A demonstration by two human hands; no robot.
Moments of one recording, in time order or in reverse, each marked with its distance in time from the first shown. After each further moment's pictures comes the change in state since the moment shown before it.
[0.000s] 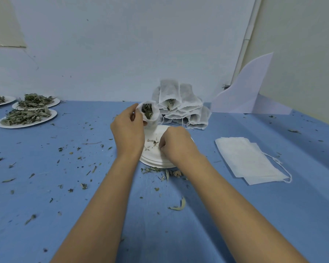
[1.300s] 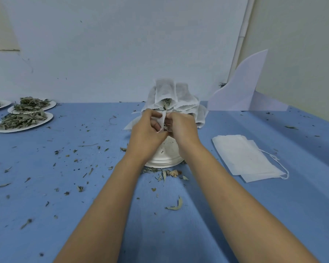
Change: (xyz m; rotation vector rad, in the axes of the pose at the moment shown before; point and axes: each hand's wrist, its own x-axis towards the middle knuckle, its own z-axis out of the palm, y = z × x) left_hand -0.016 0.002 0.016 -0.036 -0.459 0.036; right_hand 0.013 0.003 -0.016 1.160 0.239 0.324
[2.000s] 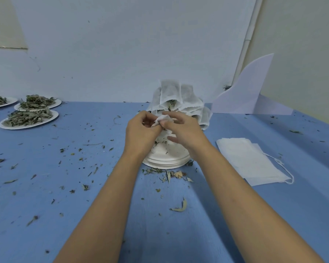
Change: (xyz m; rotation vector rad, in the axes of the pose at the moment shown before) left_hand 0.004 -0.005 -0.014 -0.144 0.155 -0.106; right_hand -0.003 0.002 -0.014 -0.090 -0.284 -0.075
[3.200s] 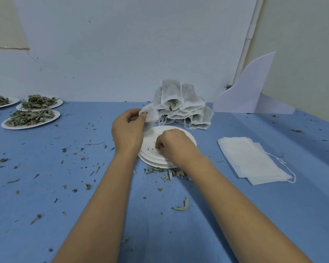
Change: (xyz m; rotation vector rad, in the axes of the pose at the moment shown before) left_hand 0.011 -0.006 -0.014 -0.027 0.259 -0.078; right_hand 0.011 0.033 0.019 -1.177 -0.143 -0.405
